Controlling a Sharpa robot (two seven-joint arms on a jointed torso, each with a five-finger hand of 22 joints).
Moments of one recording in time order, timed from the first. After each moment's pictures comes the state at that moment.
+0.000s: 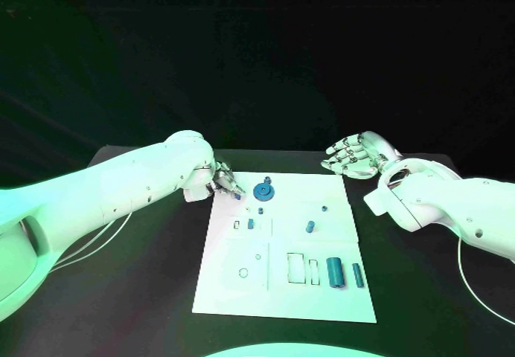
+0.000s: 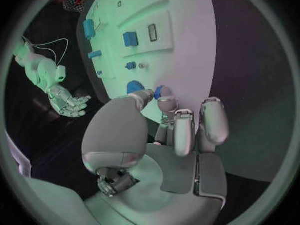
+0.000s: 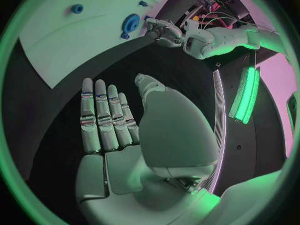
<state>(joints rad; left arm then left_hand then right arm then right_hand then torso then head) 1.29 -0.45 -0.03 0.98 -0.99 0.31 -0.54 1.21 -0.11 0.44 0.27 0.29 0.87 0.05 0.73 0.68 1.25 -0.02 1.10 0.90 1.47 -0.07 1.54 1.31 0.08 1.34 0.04 1.40 1.21 1.31 -0.88 -0.15 1.54 -0.82 -0.60 -0.07 1.41 -0.19 0.26 0.28 0.32 0.80 0.20 0.31 0.24 1.00 0.18 0.26 0.06 1.08 0.13 0.14 0.25 0.18 1.05 0.23 0.07 0.17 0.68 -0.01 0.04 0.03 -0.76</state>
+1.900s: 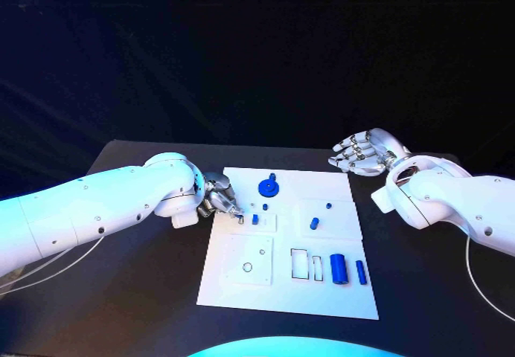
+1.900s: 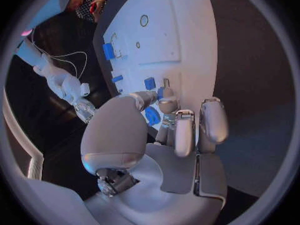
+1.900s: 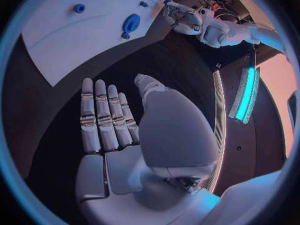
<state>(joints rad) 1.23 -0.73 -0.04 1.42 -0.97 0.18 -0.50 1.19 -0.11 0.62 0.26 0.27 0.85 0.06 0.77 0.72 1.27 -0.02 1.12 0.89 1.47 -0.07 1.54 1.31 0.08 1.34 0.04 1.40 1.23 1.31 -0.90 -0.16 1.53 -0.82 -0.59 -0.07 1.41 -0.19 0.26 0.28 0.33 0.80 0.20 0.31 0.24 1.01 0.17 0.26 0.06 1.08 0.13 0.14 0.24 0.18 1.05 0.23 0.07 0.16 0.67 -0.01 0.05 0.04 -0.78</state>
